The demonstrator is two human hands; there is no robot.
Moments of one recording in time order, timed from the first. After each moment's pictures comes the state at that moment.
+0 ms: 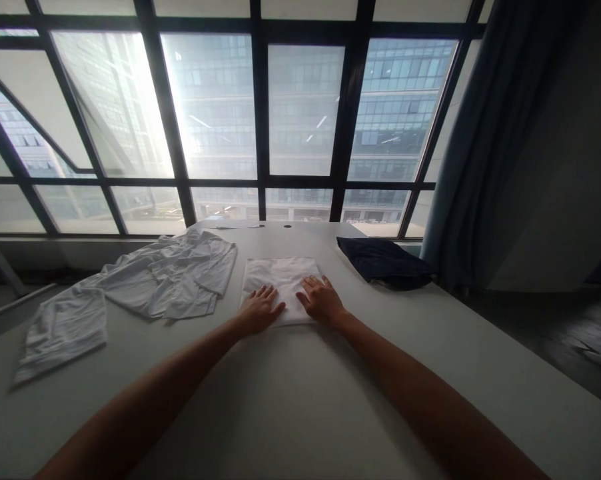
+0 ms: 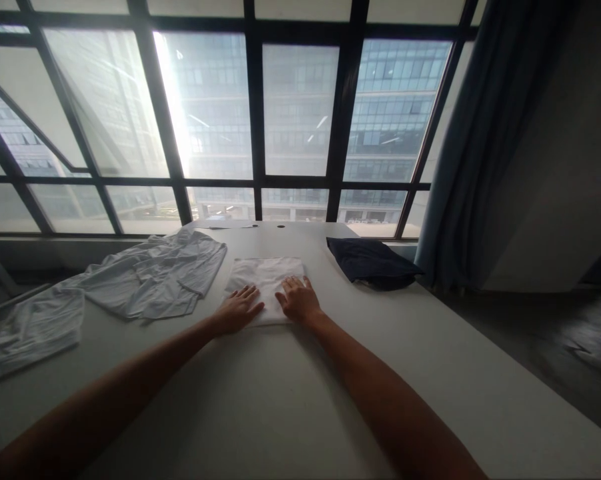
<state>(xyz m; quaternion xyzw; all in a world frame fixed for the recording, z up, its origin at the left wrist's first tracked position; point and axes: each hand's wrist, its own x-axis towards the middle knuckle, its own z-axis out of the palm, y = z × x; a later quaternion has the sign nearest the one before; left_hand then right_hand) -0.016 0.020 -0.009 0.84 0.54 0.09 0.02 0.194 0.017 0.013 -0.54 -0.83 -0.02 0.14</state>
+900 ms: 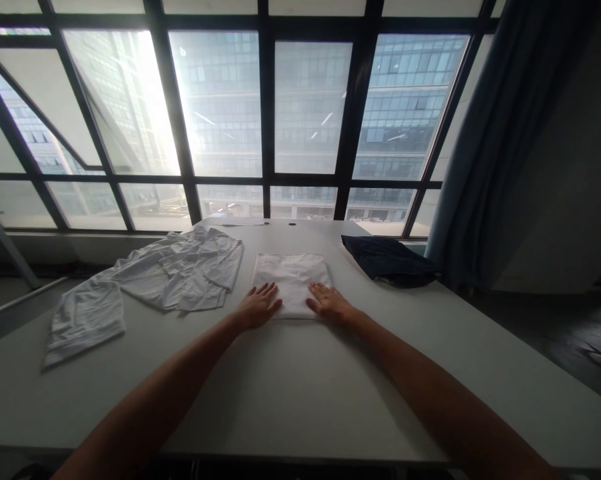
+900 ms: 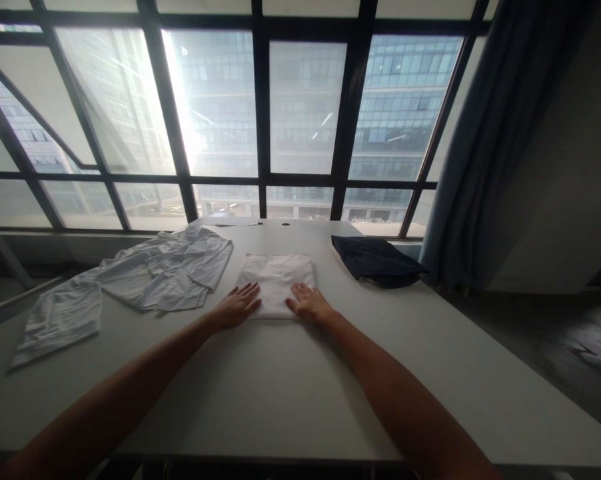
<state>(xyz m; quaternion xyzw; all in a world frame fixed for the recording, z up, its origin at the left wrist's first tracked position) -0.046 0.016 -0.002 0.84 0.53 0.07 0.04 0.214 0.016 0.008 -0.55 -0.83 0.08 0.04</state>
